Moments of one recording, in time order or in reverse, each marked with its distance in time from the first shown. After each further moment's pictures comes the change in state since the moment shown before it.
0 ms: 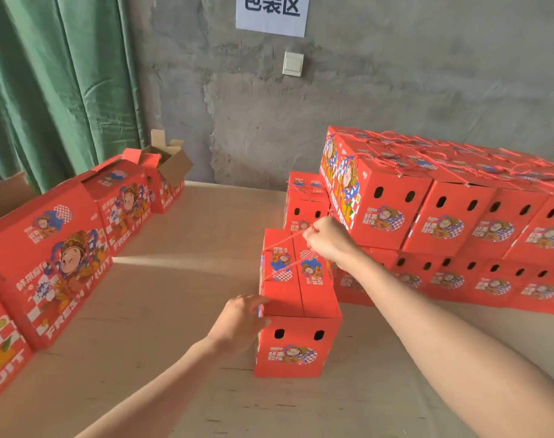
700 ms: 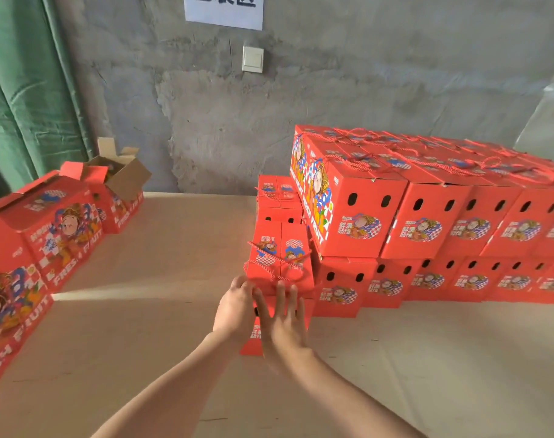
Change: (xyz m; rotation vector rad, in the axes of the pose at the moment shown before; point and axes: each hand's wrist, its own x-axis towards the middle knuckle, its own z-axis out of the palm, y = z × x) left_hand 0.106 0.015 0.039 0.091 0.167 0.002; right_hand -0.003 0.084 0.134 -0.596 -0.090 -0.097
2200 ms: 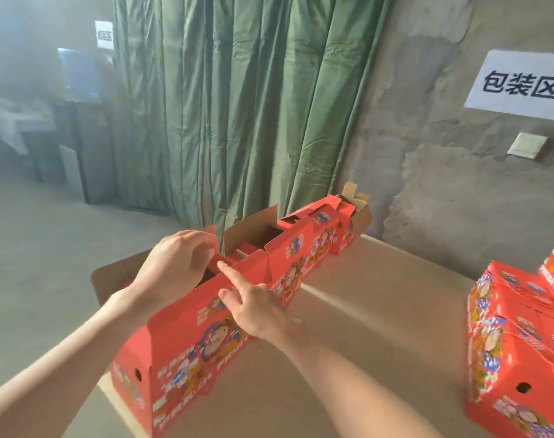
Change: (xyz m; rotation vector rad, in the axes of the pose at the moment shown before) left_hand -0.264 -0.184 -0.445 0.417 0.681 -0.165; right_hand -0.085 -0.443 -0.098 0.540 -0.144 -0.943
